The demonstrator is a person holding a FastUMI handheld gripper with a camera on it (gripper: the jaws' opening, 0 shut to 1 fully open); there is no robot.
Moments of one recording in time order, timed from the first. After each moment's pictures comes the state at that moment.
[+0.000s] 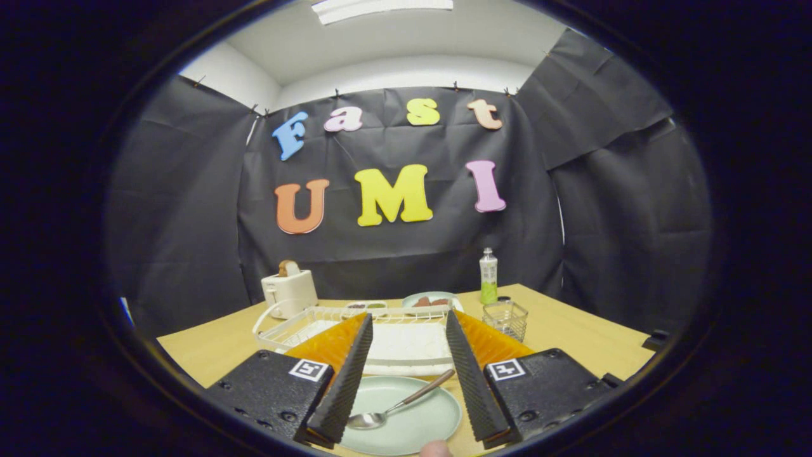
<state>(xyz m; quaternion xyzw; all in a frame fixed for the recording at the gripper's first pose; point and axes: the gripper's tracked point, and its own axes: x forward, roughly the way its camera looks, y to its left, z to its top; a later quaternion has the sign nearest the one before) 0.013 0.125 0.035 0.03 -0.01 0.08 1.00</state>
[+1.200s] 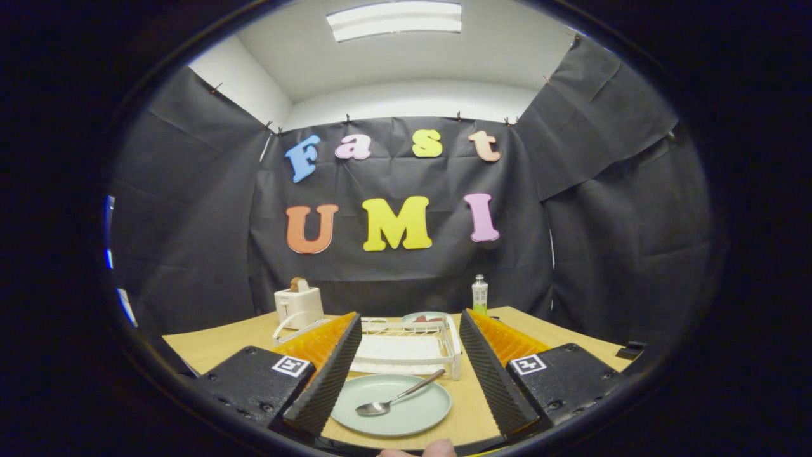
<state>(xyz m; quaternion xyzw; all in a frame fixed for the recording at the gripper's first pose) -0.065 0.112 0.041 0.03 -0.05 0.07 1.00</state>
